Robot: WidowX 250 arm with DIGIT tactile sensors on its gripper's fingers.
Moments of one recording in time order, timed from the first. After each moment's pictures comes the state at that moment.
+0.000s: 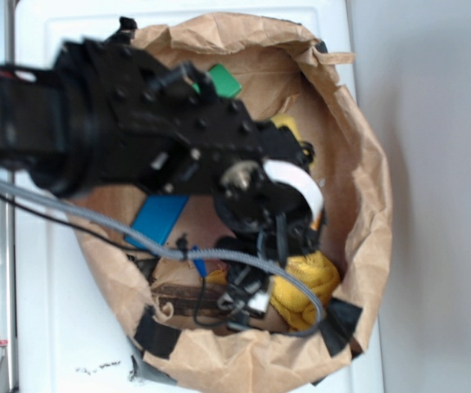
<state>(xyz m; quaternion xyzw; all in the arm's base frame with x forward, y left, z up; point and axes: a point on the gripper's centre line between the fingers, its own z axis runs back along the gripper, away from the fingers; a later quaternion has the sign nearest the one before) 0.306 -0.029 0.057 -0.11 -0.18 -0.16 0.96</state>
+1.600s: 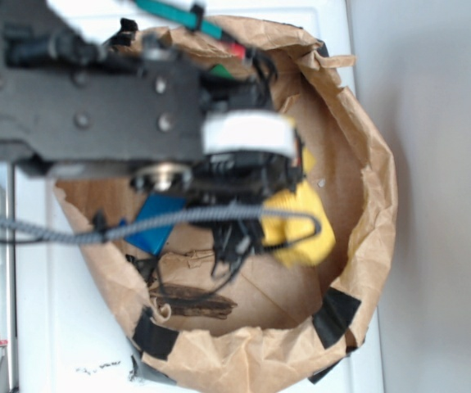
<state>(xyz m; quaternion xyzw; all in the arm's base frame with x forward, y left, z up) 0.269 0.032 0.130 0.03 -0.12 0.03 0.99</state>
